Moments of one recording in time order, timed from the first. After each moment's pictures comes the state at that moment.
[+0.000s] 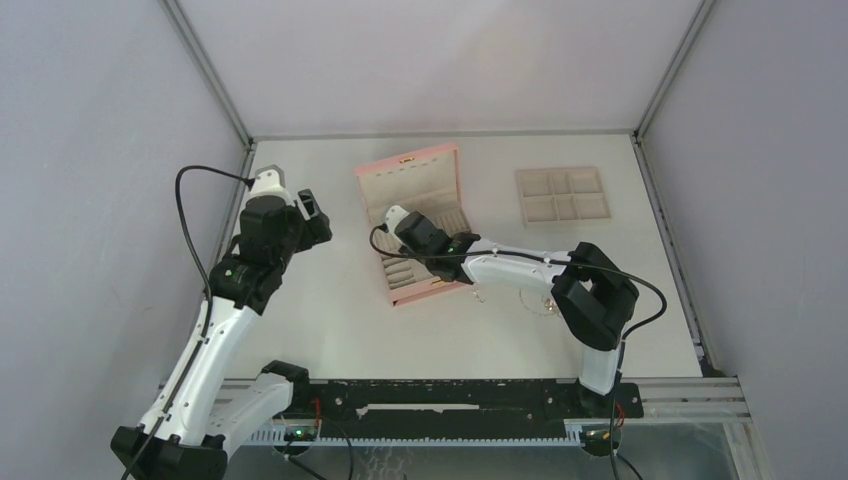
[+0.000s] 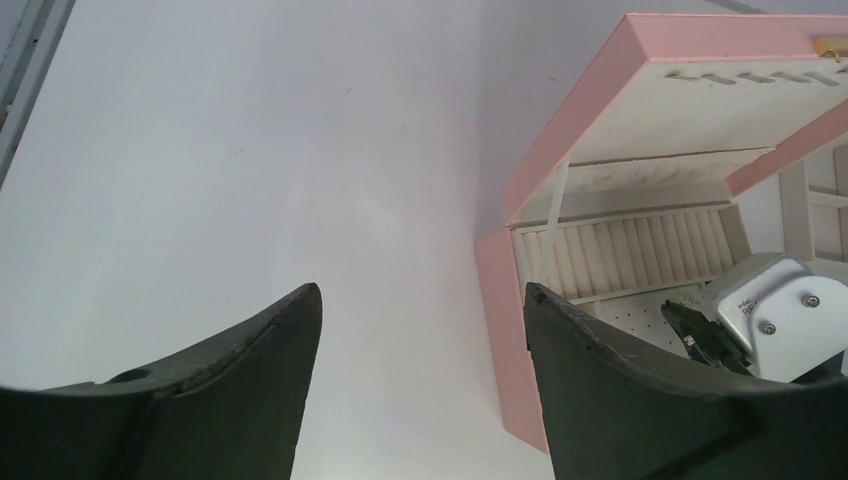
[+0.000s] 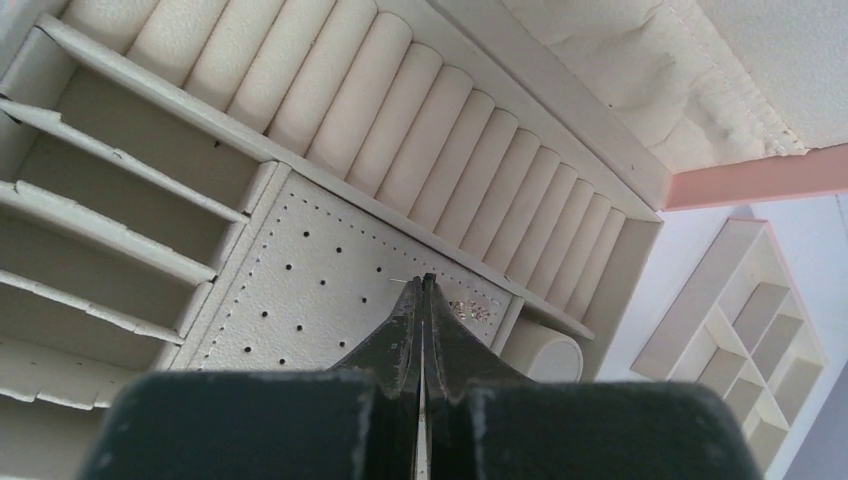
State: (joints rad) left arm -0.26 0.88 0.96 -0.56 -0.26 -0.40; right arm 0.96 1.84 1.29 -0.28 0.44 -0.24
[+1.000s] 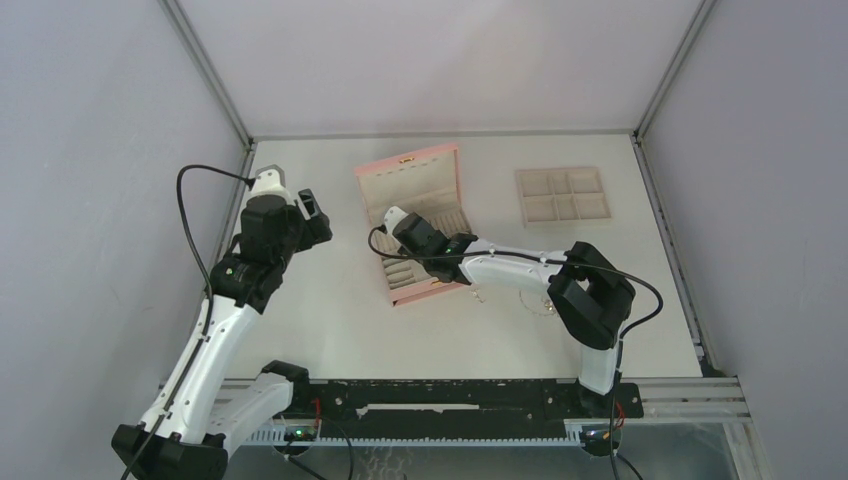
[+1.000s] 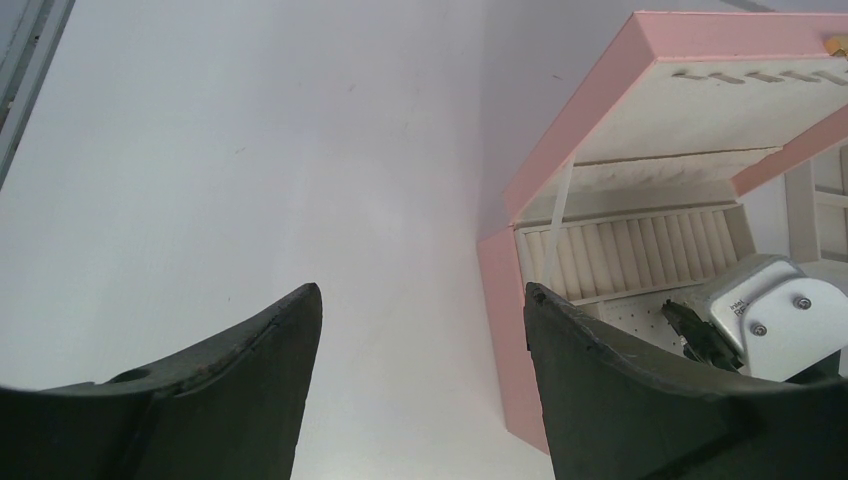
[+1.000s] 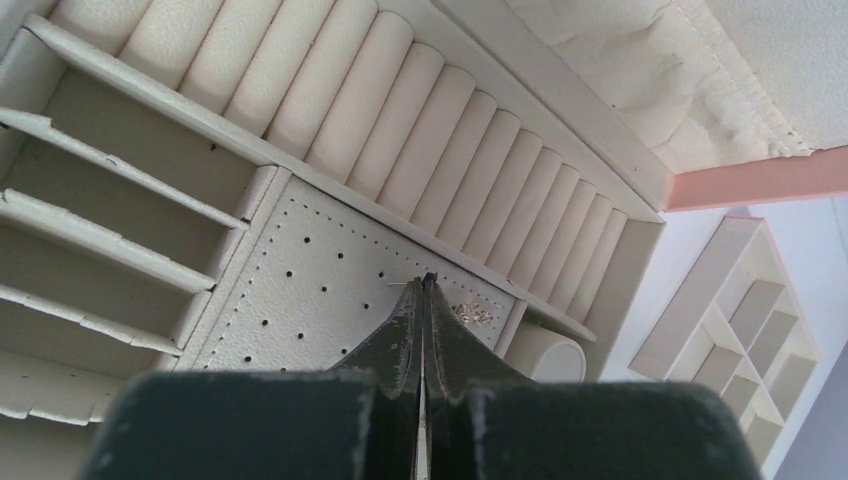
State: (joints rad) left arm -0.26 0.89 0.96 -0.56 -0.26 -0.40; right arm 0.97 1.86 1.29 -0.28 0.45 -0.24
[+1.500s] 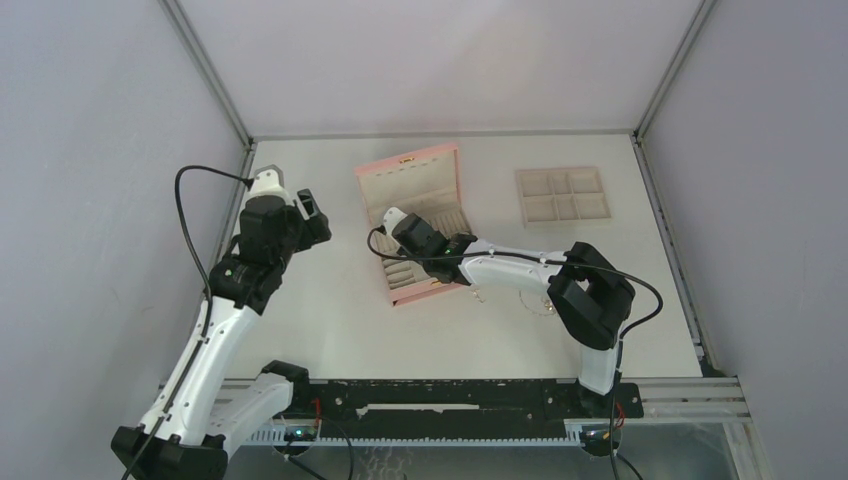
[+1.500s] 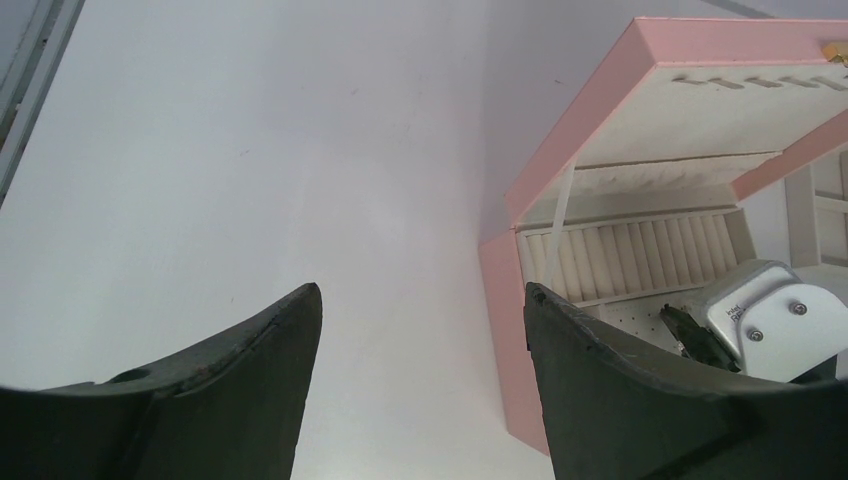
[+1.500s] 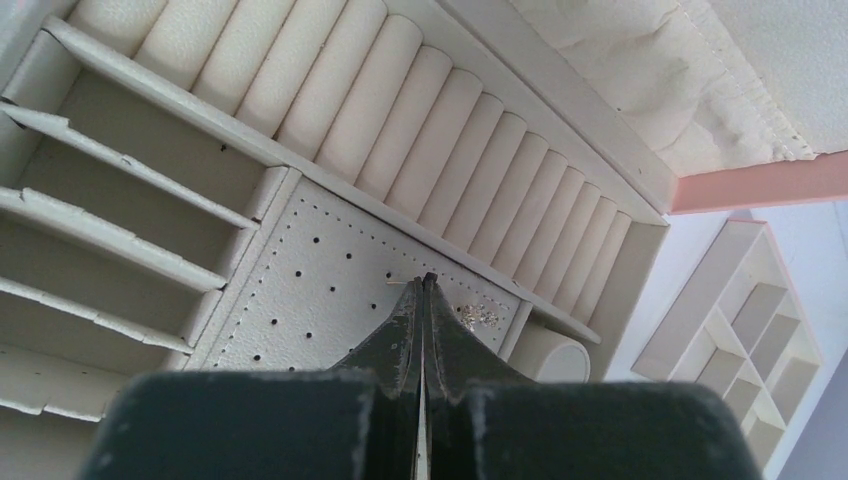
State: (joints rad) left arm -0.26 0.88 0.96 -0.56 -0.27 -0.40; right arm 0.97 1.86 1.29 -0.28 0.45 -0.24
